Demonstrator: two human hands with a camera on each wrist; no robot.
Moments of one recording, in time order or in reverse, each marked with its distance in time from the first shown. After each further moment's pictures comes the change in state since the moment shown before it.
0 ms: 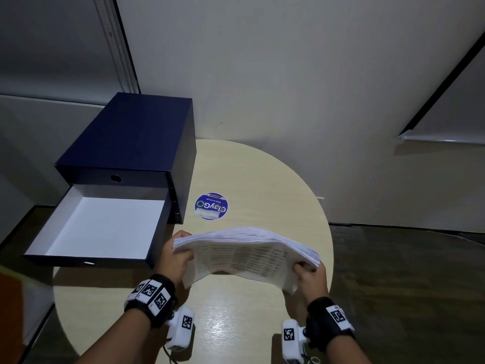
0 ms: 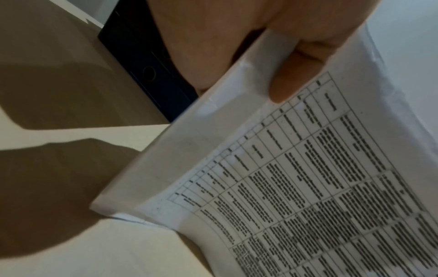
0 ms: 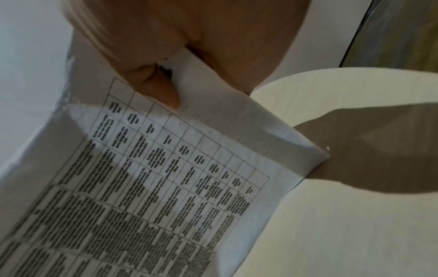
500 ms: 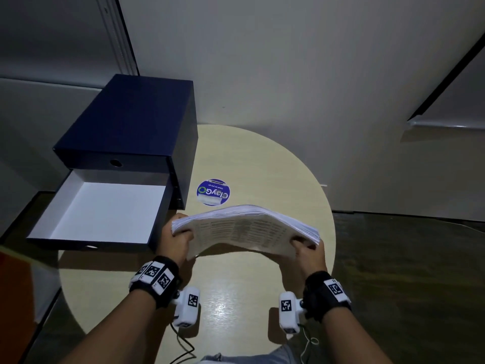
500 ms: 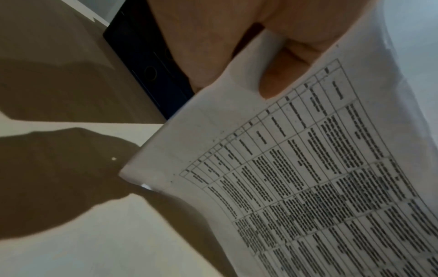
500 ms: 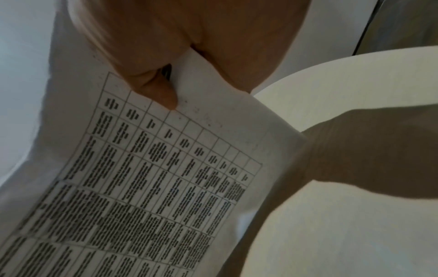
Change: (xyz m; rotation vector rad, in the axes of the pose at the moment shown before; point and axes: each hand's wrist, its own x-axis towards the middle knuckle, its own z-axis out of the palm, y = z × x) left_hand 0.004 0.000 0.004 -0.009 0.102 -0.043; right_hand 0.011 -0.017 0.014 0.065 0.001 0.113
